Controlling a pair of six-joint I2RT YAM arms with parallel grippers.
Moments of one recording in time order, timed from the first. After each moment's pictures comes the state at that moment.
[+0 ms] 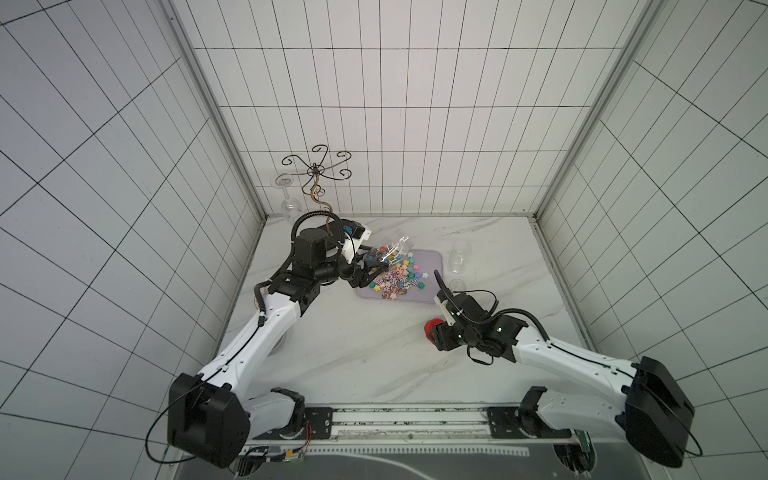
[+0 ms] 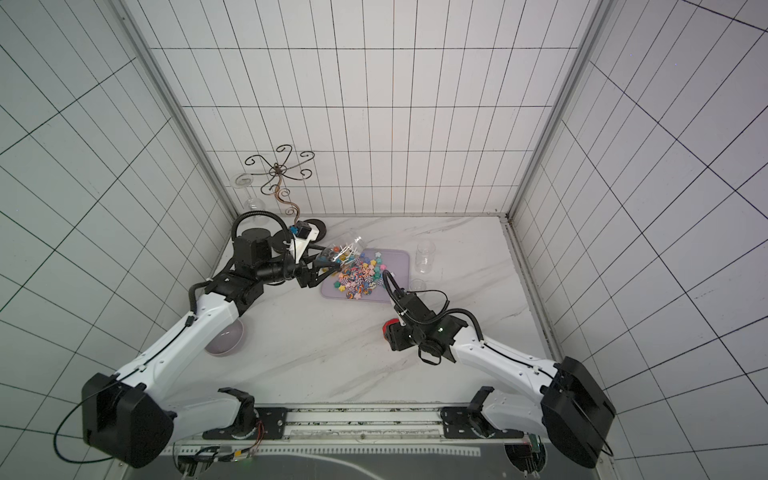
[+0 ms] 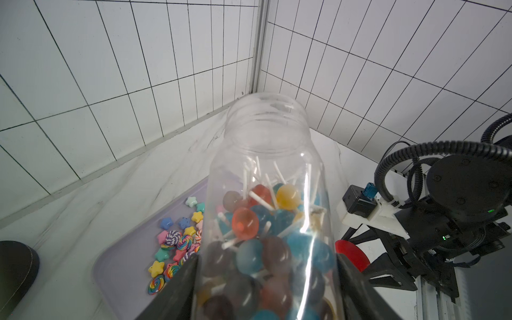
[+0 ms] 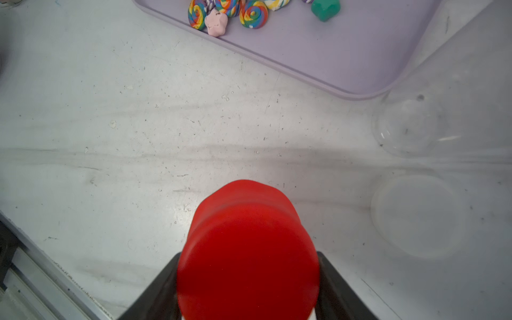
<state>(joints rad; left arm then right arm) -0.30 1.23 1.02 -0.19 0.73 0.09 0.83 1.20 0.67 -0.41 0.03 0.42</state>
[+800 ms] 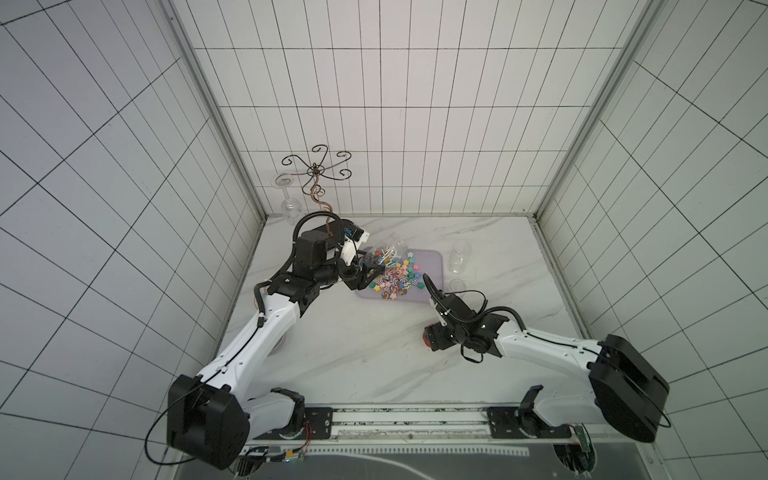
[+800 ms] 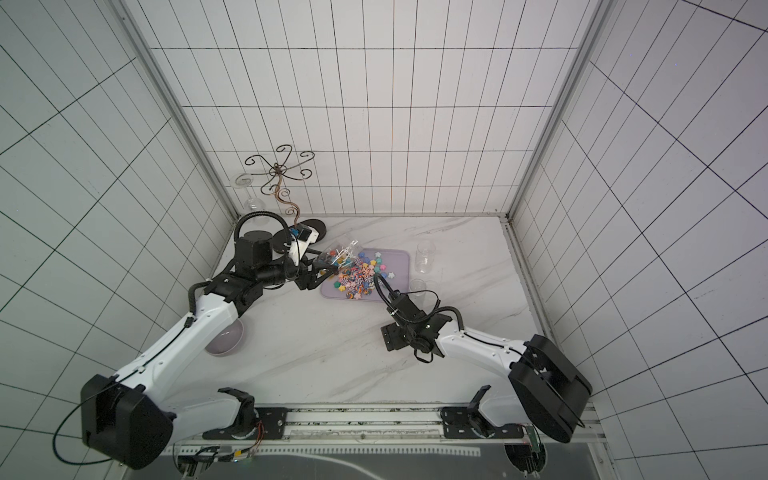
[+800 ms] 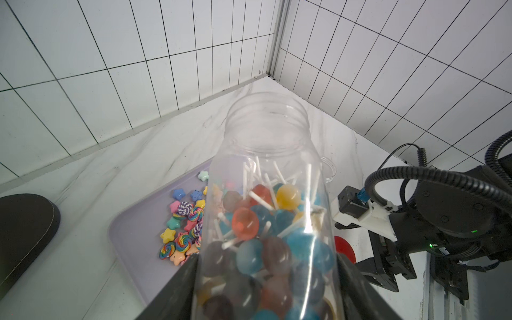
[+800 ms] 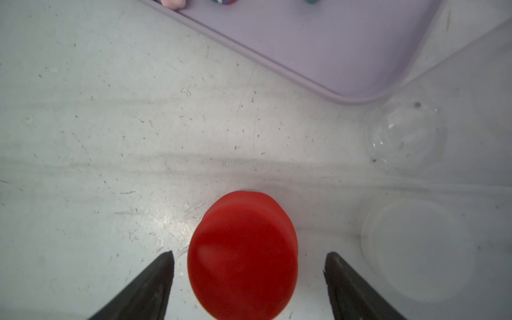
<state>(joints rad) -0.30 1.23 1.02 -0.27 0.65 0.08 0.83 1.33 0.66 -0.33 0.12 0.36</state>
